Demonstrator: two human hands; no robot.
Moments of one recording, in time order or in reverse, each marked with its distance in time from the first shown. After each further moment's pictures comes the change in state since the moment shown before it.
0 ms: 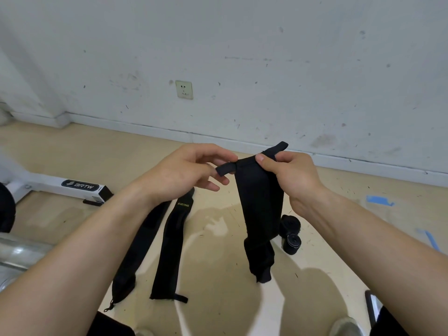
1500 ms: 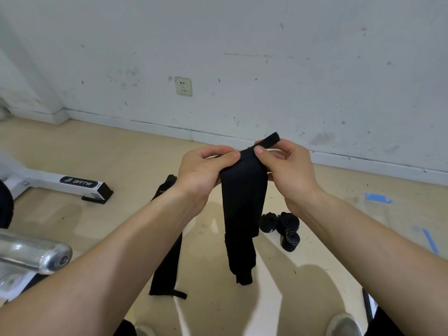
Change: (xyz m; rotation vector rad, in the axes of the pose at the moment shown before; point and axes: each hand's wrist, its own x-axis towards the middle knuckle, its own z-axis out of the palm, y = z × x) left_hand 0.028 -0.017 0.048 -0.606 0.449 -0.150; right_hand -0.011 -0.002 0.009 0.064 -0.064 -0.179
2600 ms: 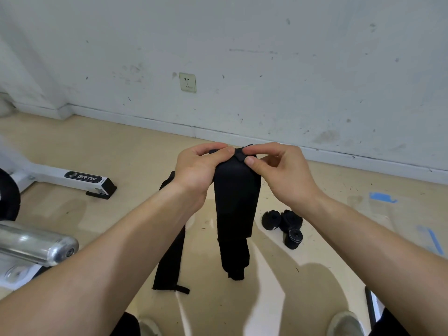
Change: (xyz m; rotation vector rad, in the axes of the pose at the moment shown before) left_hand 0.003 -0.004 -0.012 0.006 0.082 0.011; right_hand -0.005 0.004 0.006 -0.274 -0.138 -0.158
